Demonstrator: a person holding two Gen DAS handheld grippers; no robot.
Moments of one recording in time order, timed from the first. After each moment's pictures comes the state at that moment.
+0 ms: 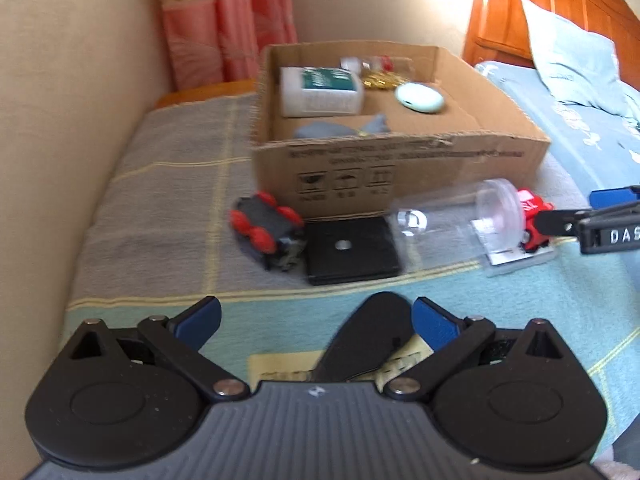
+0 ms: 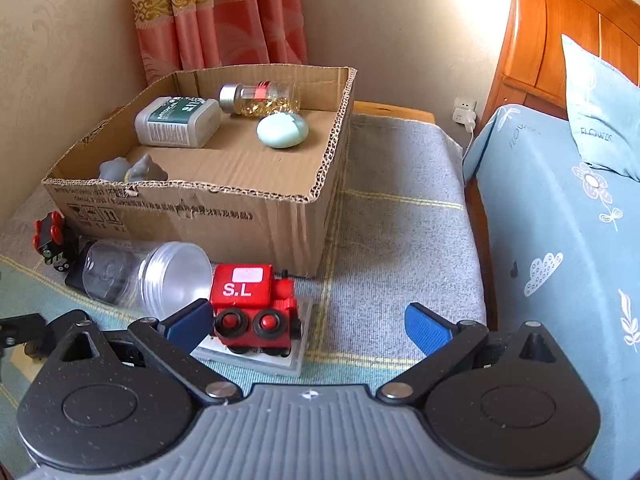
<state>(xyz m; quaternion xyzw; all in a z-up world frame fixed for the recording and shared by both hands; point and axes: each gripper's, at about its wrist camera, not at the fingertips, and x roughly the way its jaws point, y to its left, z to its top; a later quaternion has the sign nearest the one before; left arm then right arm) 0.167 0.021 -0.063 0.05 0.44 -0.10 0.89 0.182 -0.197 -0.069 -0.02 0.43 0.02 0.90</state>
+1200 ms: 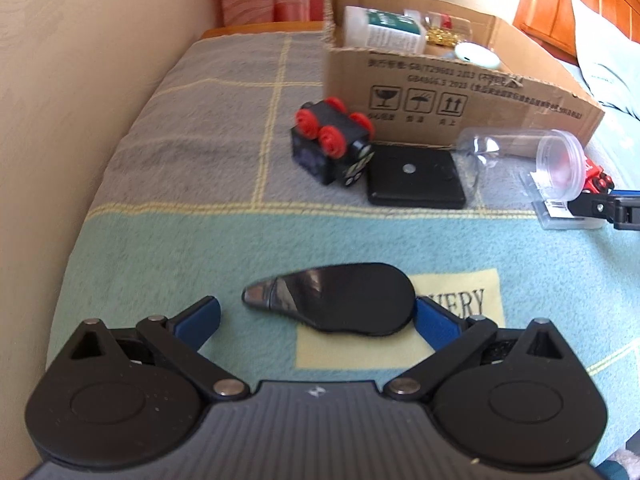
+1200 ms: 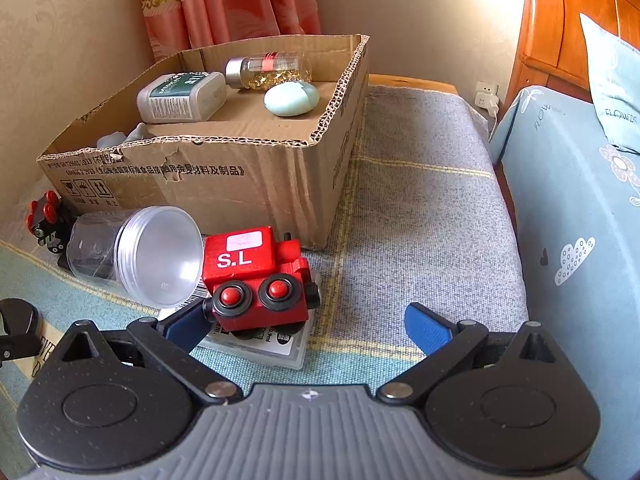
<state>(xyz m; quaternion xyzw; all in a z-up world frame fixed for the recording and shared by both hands) 0.140 0.065 -0.092 0.02 0.49 -0.04 0.87 0.192 -0.208 -0.103 0.01 0.44 0.06 0.90</state>
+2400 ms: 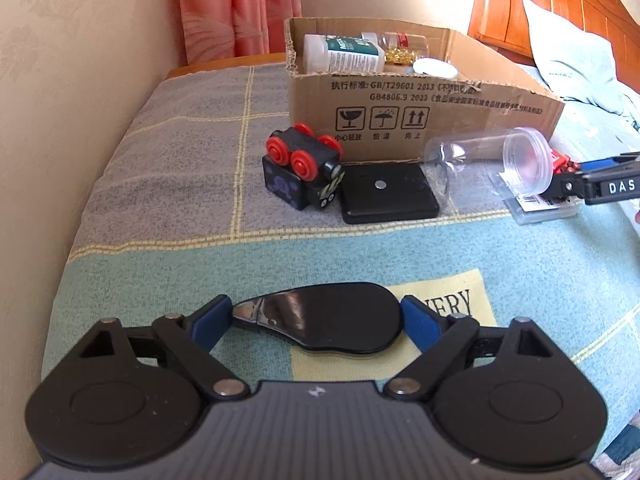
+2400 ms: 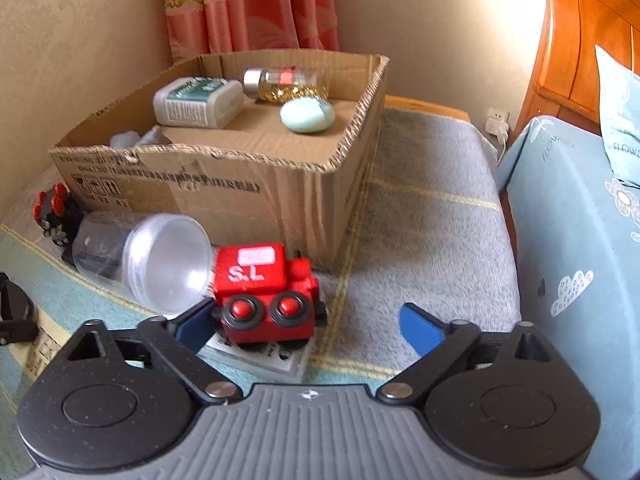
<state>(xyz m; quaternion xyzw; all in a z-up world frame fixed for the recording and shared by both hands) 0.140 0.061 -0.095 0.05 0.44 -0.10 0.89 0.194 -0.201 -0.095 -0.03 0.42 0.08 0.91</state>
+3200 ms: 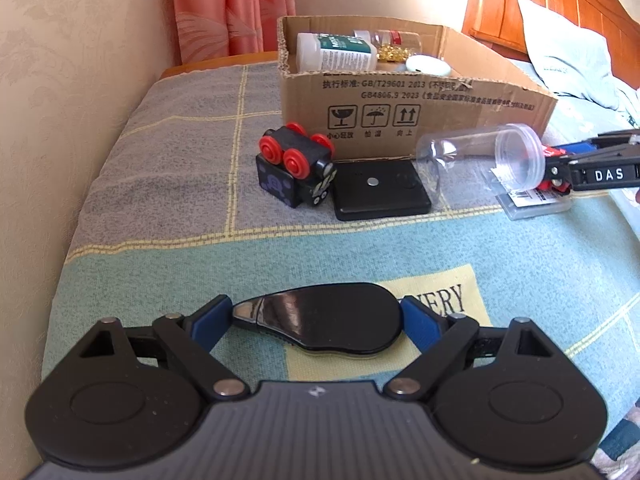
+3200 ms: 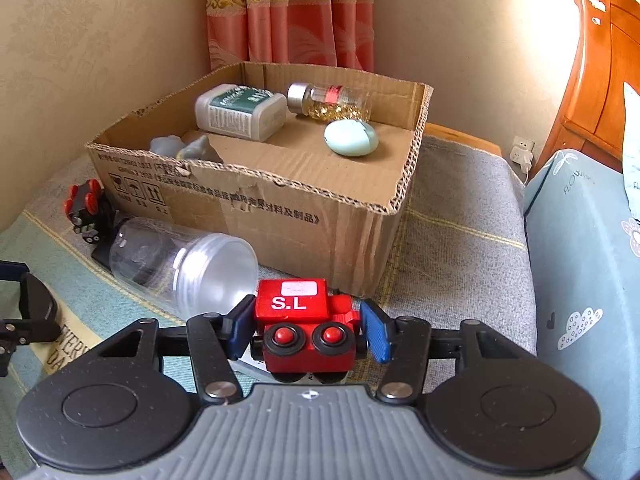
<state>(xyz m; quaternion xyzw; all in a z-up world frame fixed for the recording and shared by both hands) 0.137 0.060 -0.092 0.05 0.44 -0.11 0.89 0.192 -0.181 -0.083 -0.06 0.40 0.12 0.91</state>
